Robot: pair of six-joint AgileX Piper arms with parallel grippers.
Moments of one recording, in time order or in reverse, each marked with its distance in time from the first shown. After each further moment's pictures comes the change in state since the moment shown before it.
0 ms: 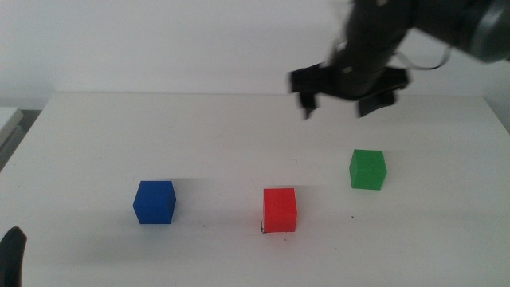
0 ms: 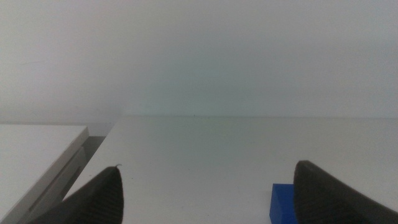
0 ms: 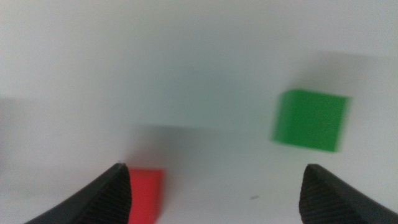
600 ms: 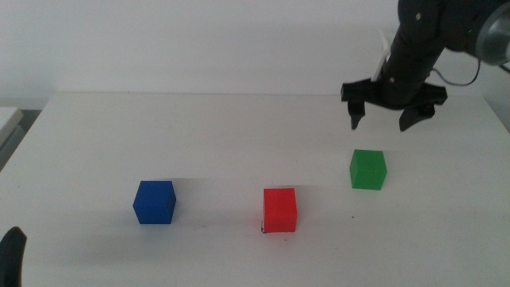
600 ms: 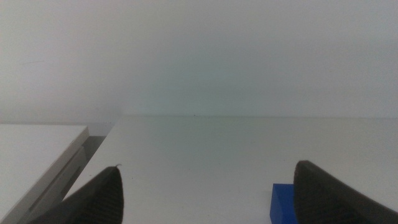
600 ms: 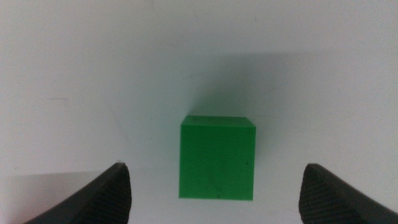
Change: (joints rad) left arm 0.000 0.000 0.000 0.000 0.000 0.000; right arm -0.246 0.140 0.000 0.077 -0.025 -0.119
